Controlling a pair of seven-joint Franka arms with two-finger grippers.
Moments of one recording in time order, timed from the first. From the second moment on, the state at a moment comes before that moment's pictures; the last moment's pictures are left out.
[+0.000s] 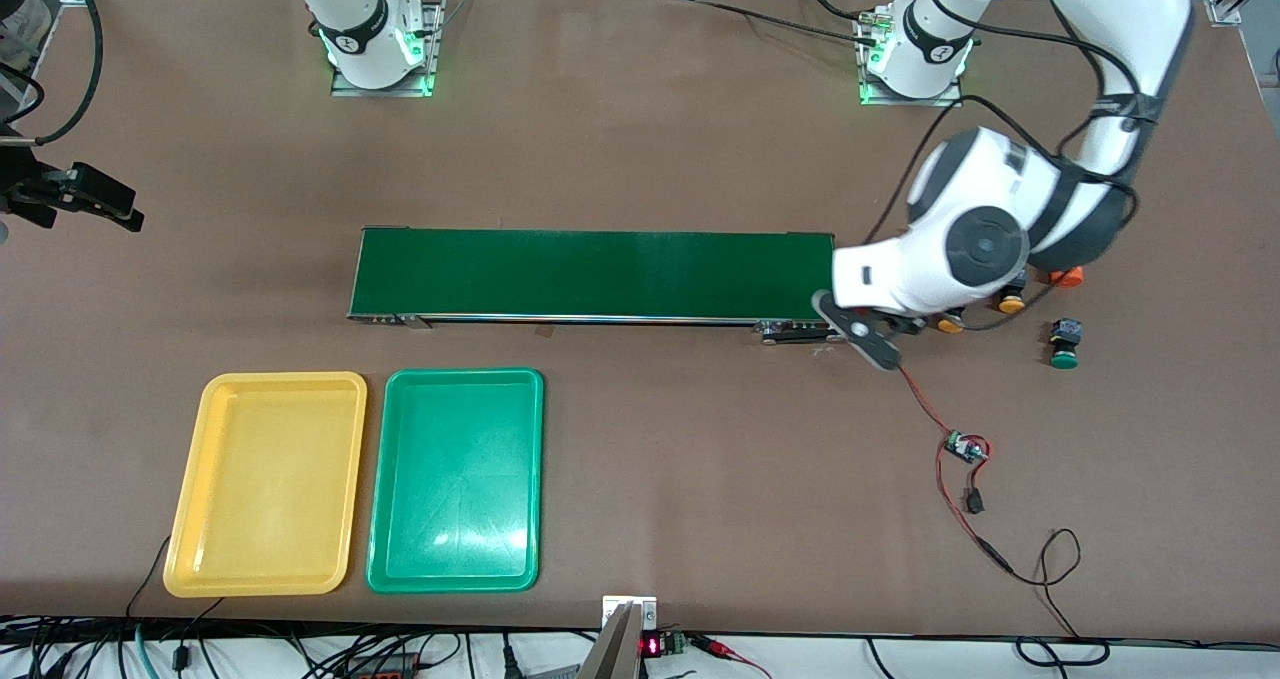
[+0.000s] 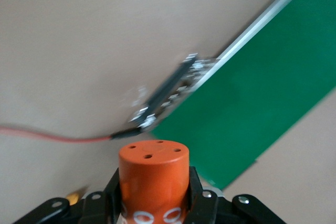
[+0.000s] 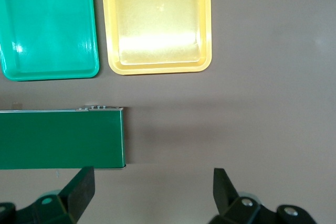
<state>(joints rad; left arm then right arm) 0.11 0.42 -0.54 -1.74 0.12 1.90 0.36 0.06 0.03 -0.14 -1.63 -0.02 1.65 -0.05</state>
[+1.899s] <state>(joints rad) -0.04 0.38 -0.55 -1.61 0.20 1.63 0.33 0.06 0.03 -0.14 -1.63 -0.02 1.67 -0.05</state>
